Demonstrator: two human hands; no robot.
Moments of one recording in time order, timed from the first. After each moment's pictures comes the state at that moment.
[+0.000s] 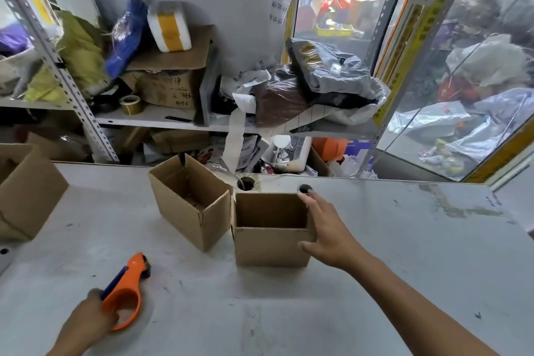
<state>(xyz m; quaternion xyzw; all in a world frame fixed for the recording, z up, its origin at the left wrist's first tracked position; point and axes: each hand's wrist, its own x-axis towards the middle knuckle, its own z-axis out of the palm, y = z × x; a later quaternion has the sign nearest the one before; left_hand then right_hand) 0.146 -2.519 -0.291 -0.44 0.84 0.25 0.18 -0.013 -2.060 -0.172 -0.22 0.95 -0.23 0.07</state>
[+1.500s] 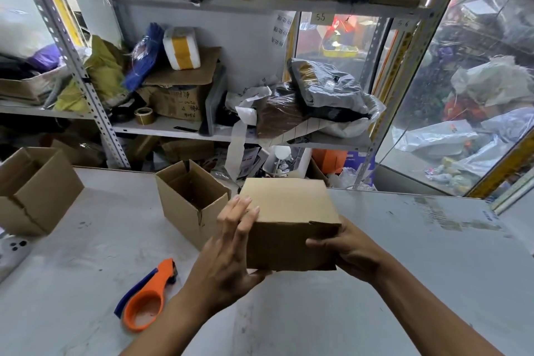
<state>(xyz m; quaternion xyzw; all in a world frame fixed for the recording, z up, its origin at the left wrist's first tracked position) 0.107 -2.274 -0.142 0.17 0.93 0.23 -0.23 0.042 -2.027 -0.086 -0.06 0.64 -0.70 0.31</state>
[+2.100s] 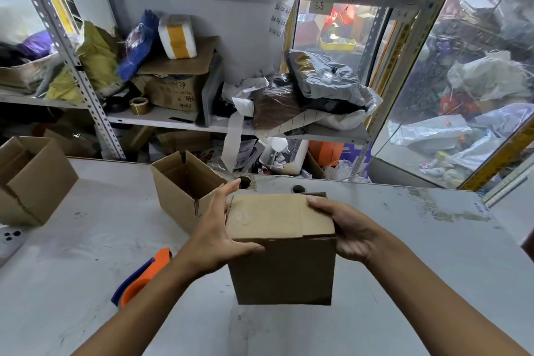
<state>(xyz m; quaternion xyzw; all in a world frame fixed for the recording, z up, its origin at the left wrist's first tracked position) 0.088 -2.294 -0.134 0.10 0.86 0.50 -0.06 0.035 -2.040 -0.062 0.15 0.50 -0.75 0.41</state>
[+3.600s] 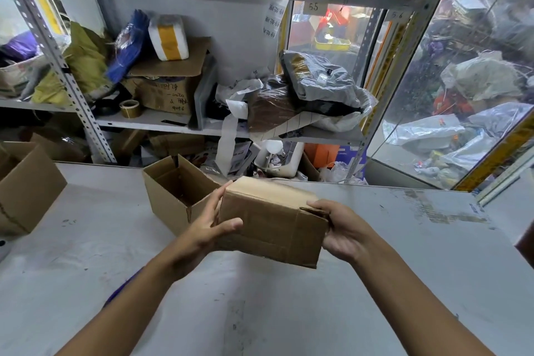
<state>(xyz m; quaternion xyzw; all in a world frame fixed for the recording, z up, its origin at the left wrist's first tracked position) 0.063 -2.305 -0.133 -0.02 0.67 0.73 0.13 0.016 -2.044 -0.076 0.21 0.47 -0.80 0.32</state>
